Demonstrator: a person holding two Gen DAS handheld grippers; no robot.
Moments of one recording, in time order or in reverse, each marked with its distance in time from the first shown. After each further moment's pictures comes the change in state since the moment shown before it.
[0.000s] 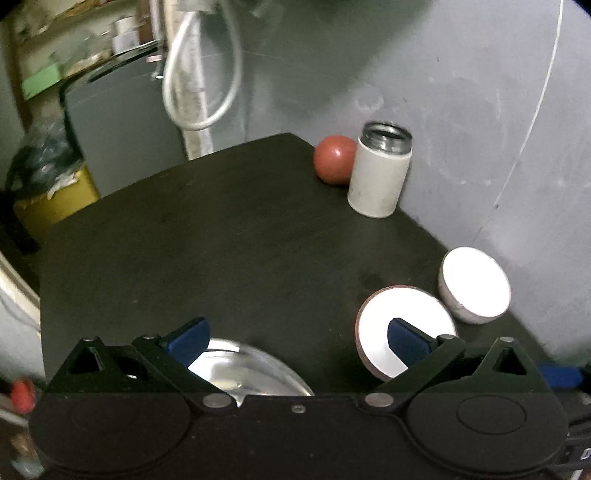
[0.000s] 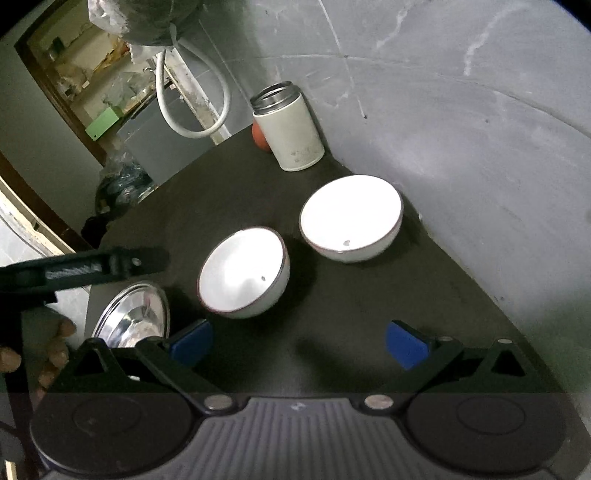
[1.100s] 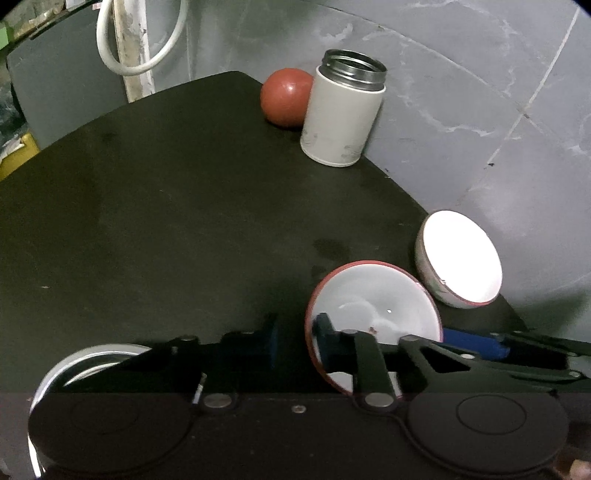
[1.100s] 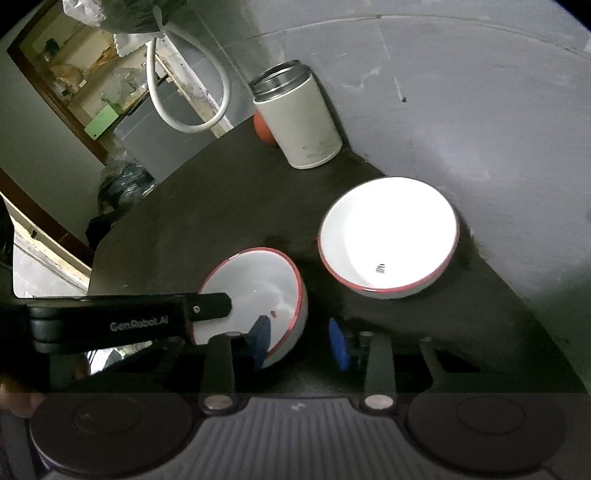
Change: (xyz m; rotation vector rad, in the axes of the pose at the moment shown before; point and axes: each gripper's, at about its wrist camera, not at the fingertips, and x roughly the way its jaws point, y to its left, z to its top) left arm 0.060 -0.014 0.004 -0.016 0.172 -0.168; right arm 0.065 0.007 0.029 0.025 0.035 0.044
